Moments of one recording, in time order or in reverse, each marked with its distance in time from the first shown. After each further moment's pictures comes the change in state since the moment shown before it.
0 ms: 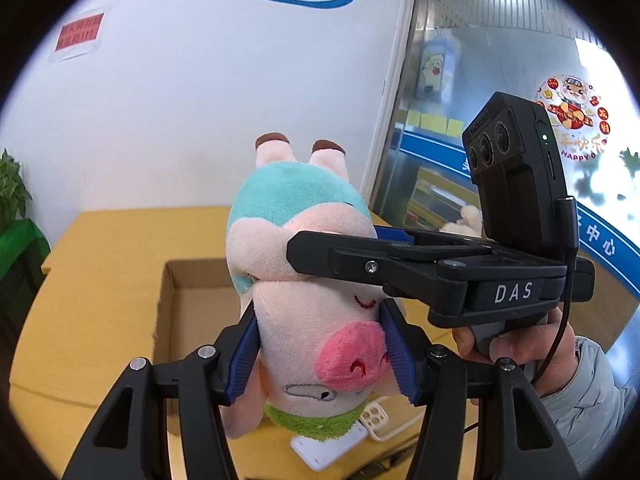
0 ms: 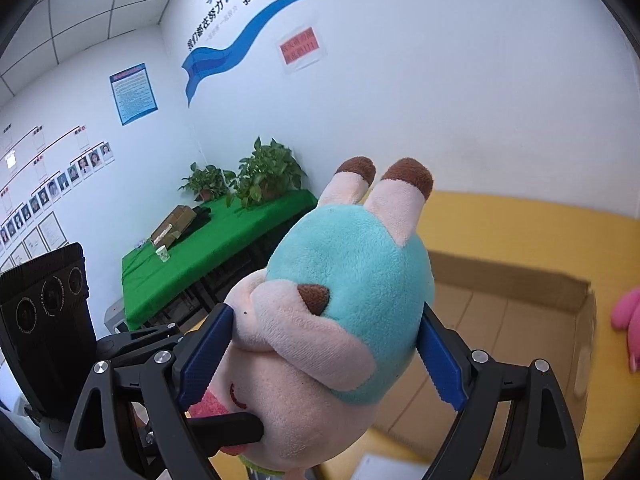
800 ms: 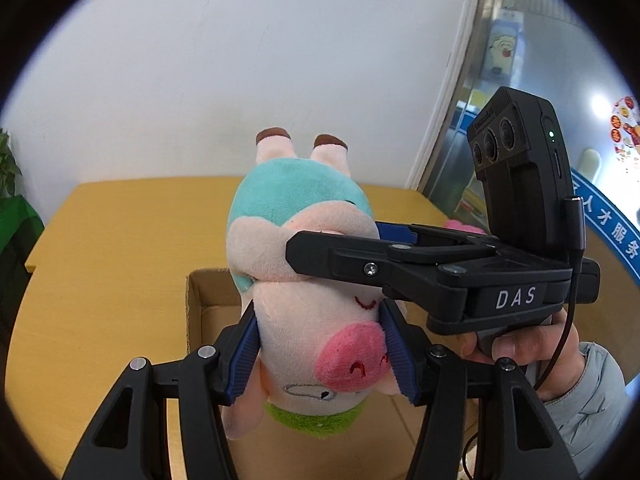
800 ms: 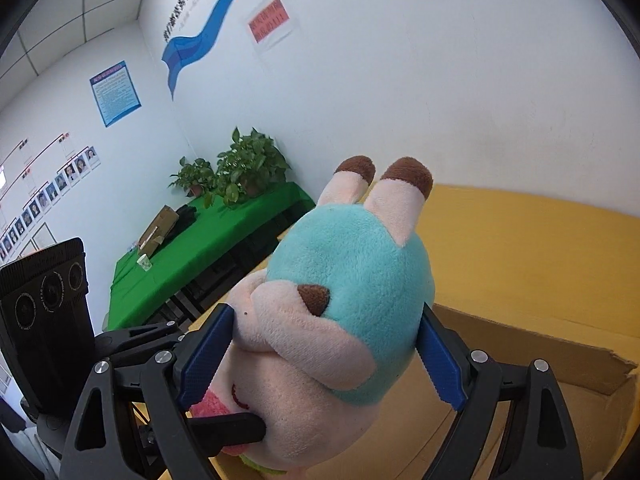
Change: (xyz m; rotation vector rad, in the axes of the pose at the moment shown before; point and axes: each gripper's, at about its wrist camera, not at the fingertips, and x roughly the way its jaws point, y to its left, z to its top) left arm 0.148 0.125 0.034 -0.089 0.162 0.040; right arm 0.202 -0.116 0.058 0.092 0.102 0.036
